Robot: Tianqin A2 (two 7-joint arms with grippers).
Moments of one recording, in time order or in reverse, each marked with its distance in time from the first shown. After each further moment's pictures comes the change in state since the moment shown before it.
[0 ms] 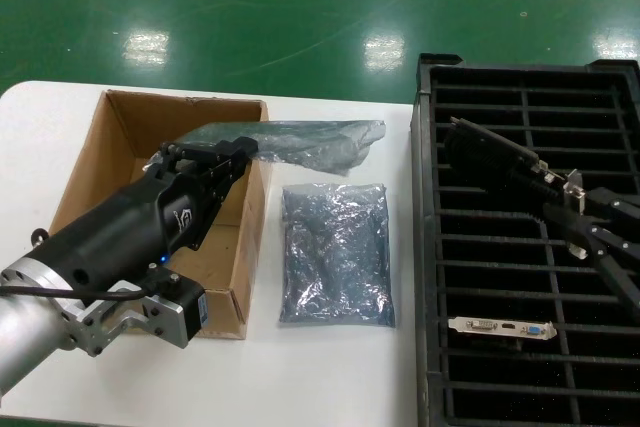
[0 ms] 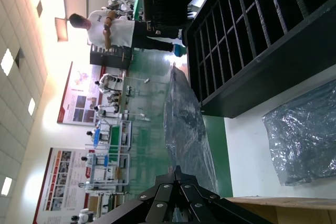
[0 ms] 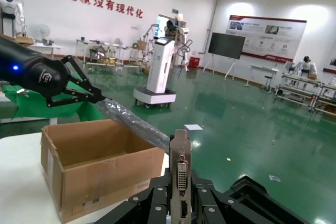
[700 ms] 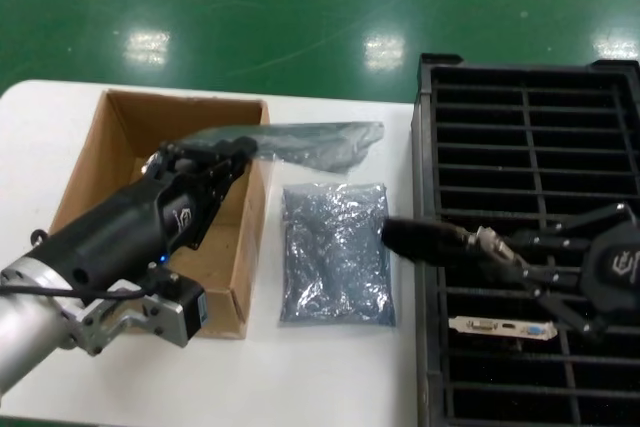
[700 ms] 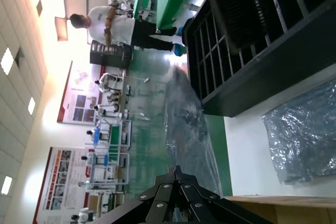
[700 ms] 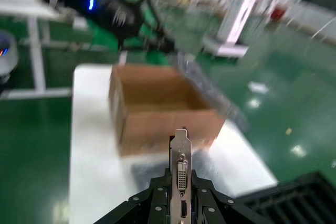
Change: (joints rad) left arm 0.000 0.000 0.000 0.000 0.000 0.000 0.000; right arm 0.392 0.152 -0.341 0.052 -0.317 -0.187 0.297
